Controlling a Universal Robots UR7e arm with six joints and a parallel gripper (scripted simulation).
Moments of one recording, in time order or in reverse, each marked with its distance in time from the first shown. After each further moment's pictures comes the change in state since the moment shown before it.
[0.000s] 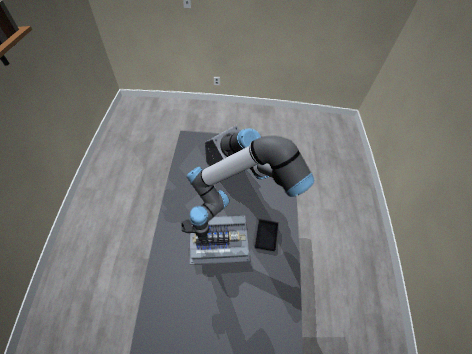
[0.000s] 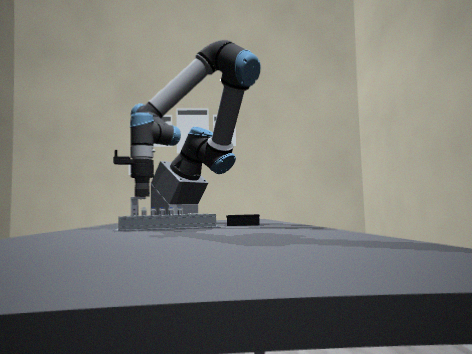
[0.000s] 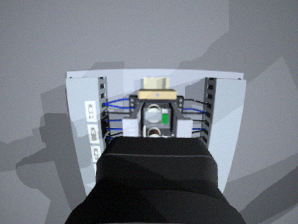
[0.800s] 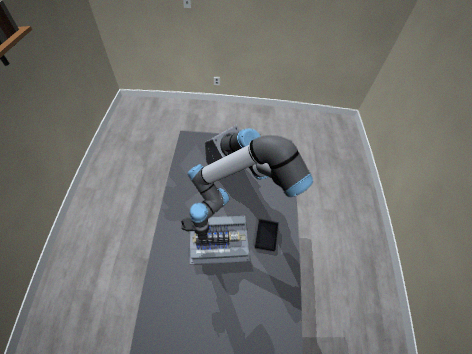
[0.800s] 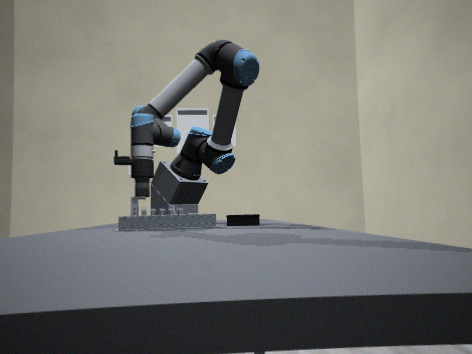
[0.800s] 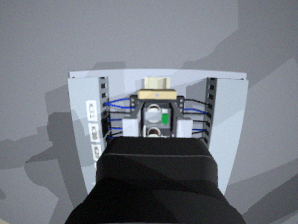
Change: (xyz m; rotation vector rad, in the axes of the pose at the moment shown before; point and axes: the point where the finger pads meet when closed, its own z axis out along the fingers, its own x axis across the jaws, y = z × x) arm 0.001 0.000 0.000 0.000 -0.045 0.000
